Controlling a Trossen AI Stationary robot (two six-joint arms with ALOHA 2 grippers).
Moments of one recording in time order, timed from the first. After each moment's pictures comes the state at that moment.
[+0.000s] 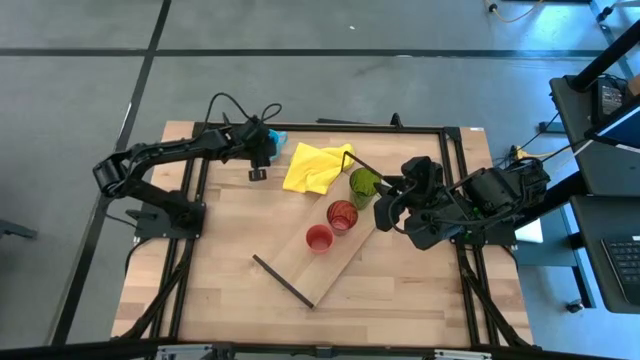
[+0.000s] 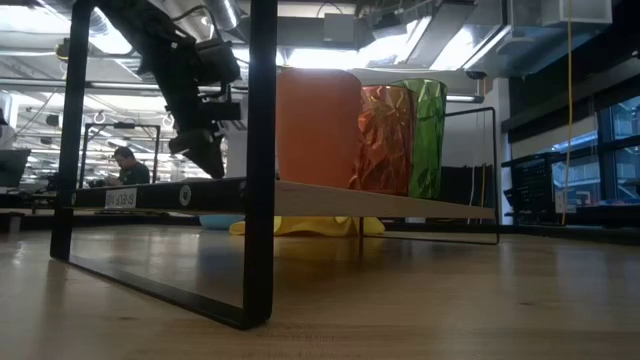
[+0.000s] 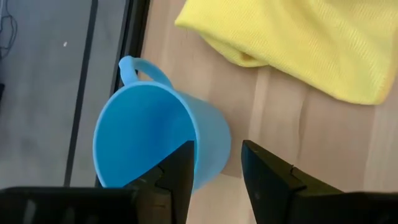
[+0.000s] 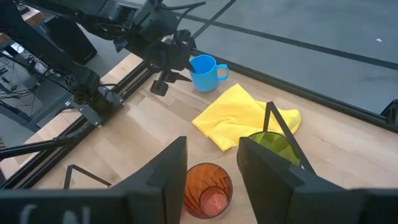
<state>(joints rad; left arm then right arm) 0.63 1.35 0.82 -0.45 -0.15 0.56 0.49 1.67 2.19 -1.57 0.89 1.25</state>
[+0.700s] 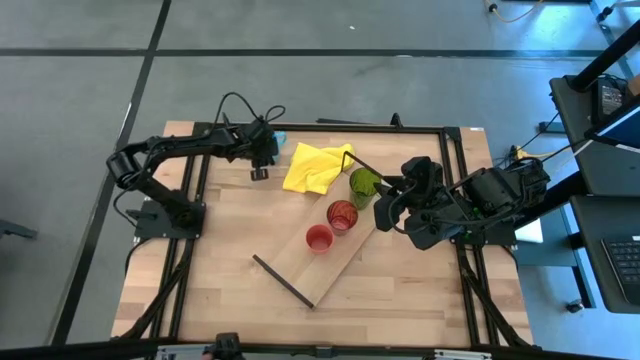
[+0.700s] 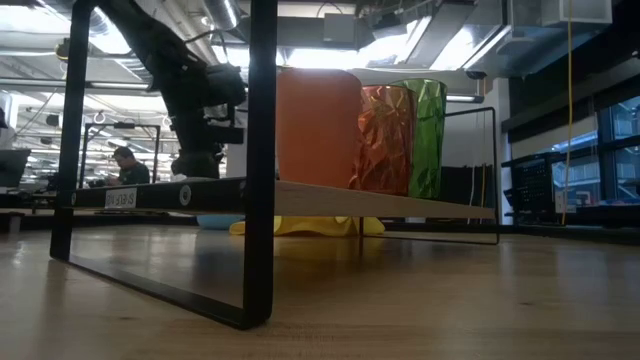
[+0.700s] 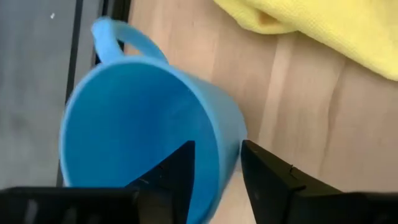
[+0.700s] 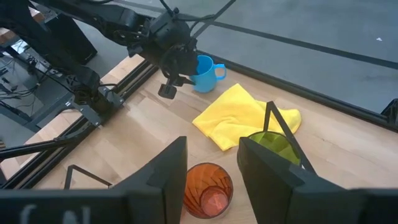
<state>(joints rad) 0.67 1.48 0.82 -0.41 -0.17 0.56 0.49 1.67 2.19 -1.57 0.89 1.25</state>
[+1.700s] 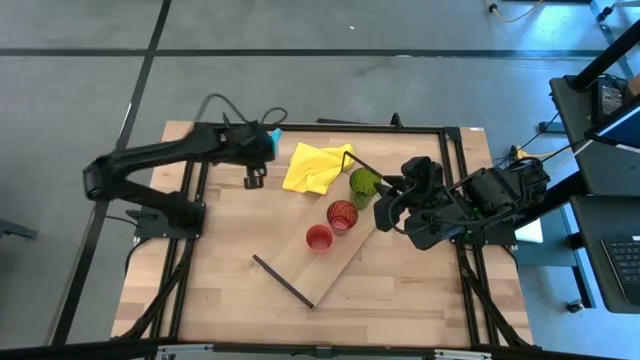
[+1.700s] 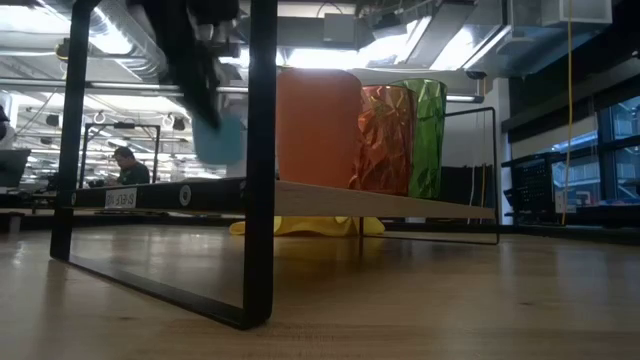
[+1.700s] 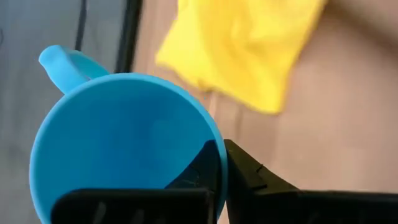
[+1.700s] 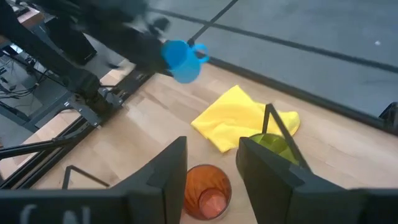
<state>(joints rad) 0.42 1.23 1.04 -0.83 -0.19 0.37 0.49 1.67 2.19 -1.57 0.89 1.24</state>
